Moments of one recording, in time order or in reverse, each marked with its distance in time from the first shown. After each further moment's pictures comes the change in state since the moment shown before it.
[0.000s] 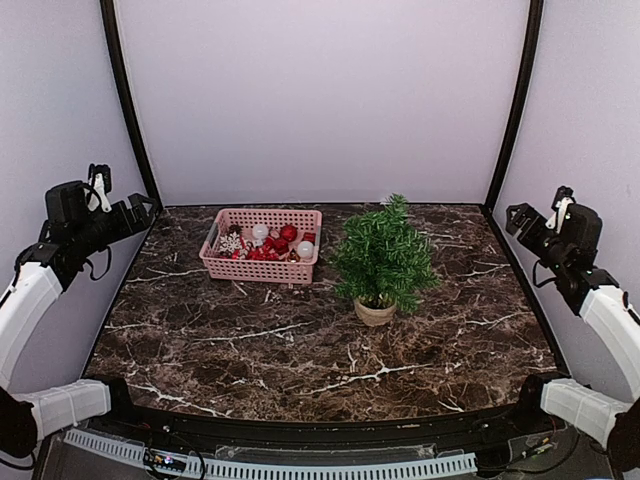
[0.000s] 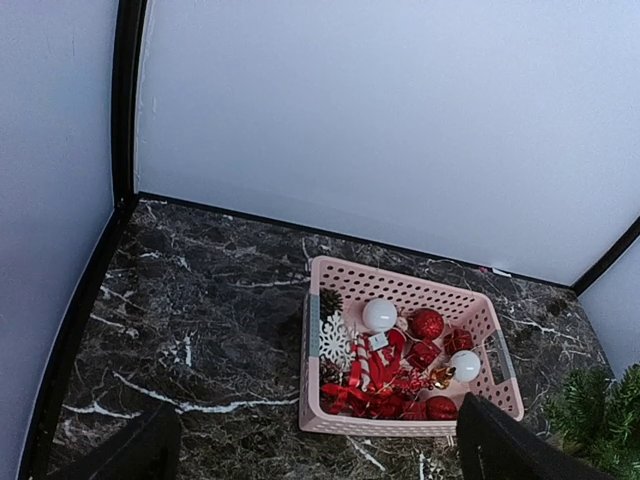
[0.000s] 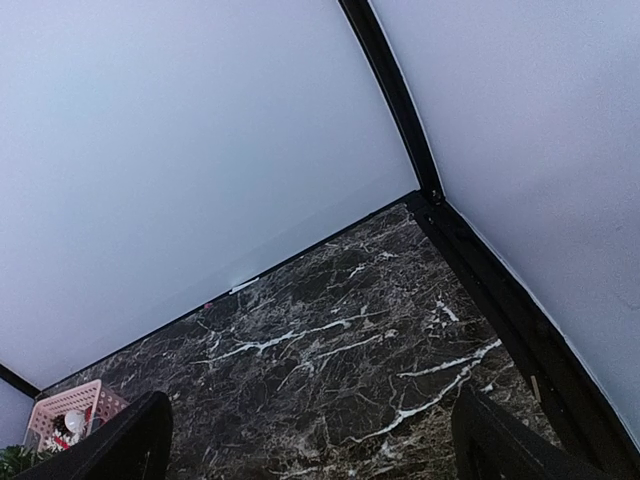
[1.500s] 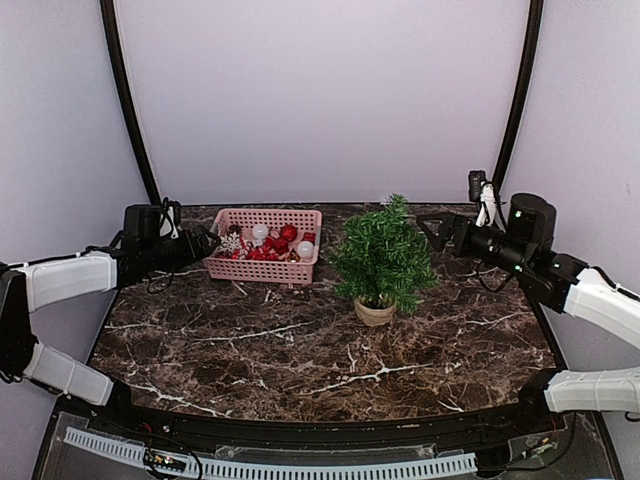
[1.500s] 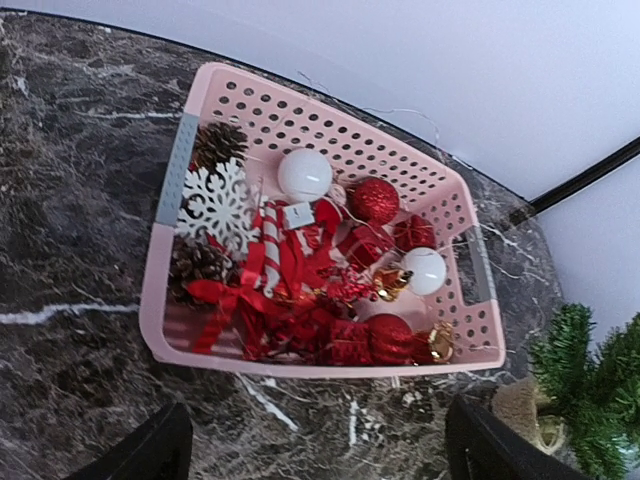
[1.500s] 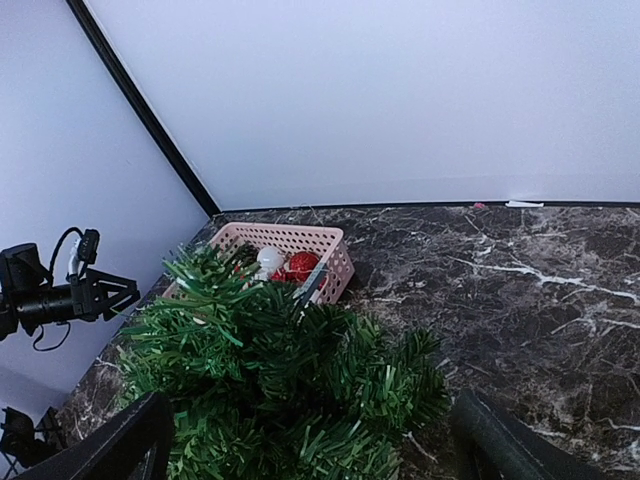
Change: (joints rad) left arm -0.282 0.395 -0.146 0.306 0.034 -0.272; right arm 0.588 0.141 0.089 0.081 -0.127 -0.076
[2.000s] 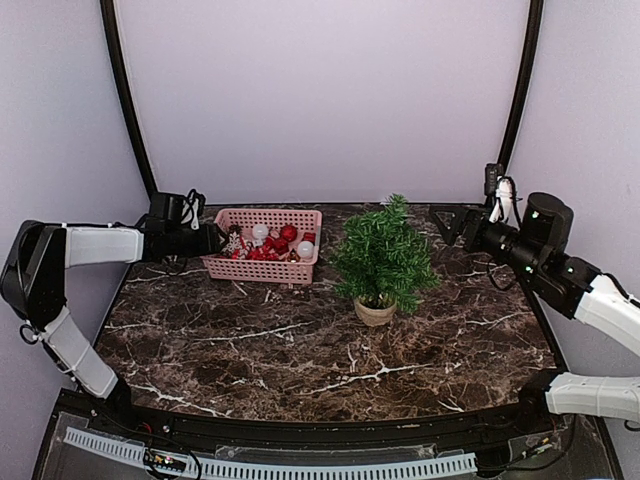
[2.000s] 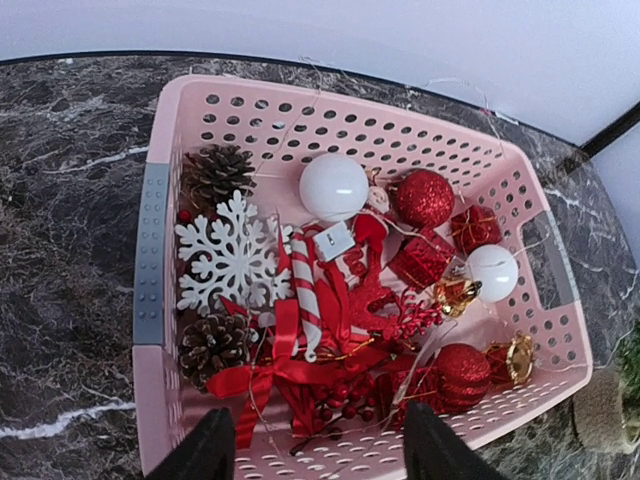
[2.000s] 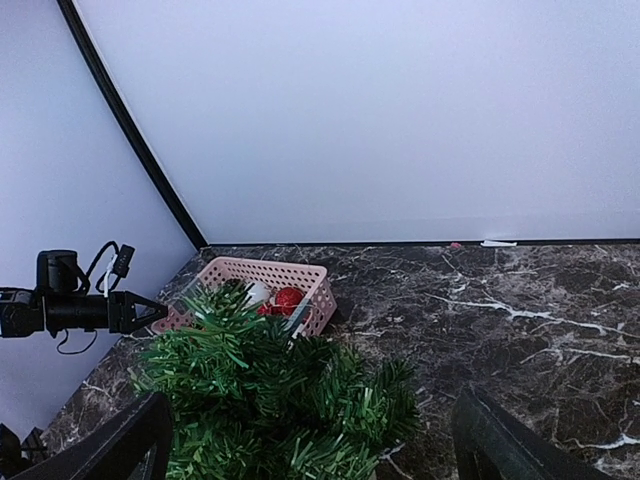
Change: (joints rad) left arm 0.000 0.315 0.249 -0.036 -0.037 0.253; right arm 0.002 -0.096 0.000 -0.009 0.085 -0.040
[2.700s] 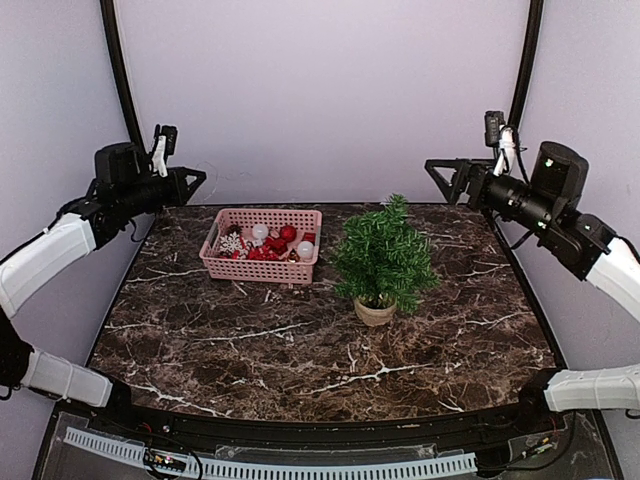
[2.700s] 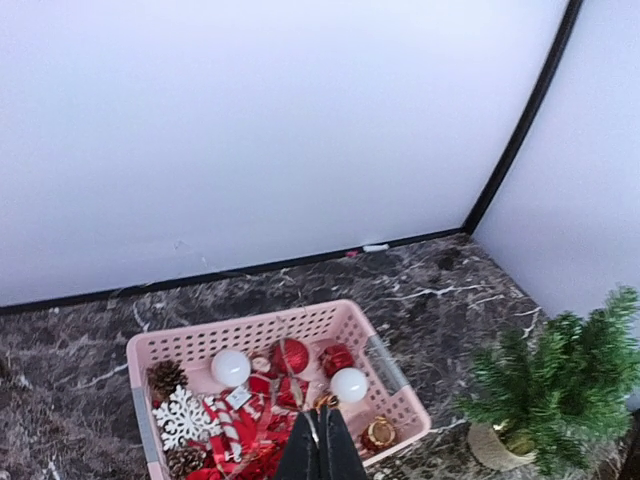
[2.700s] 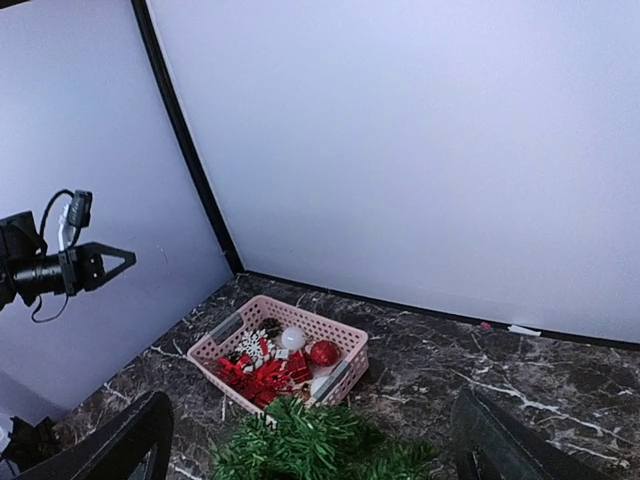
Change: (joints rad) left arm -0.004 -0.332 0.119 -0.069 0.118 0.121; right arm 0.010 0.096 0.311 -0.124 -0.078 -0.113
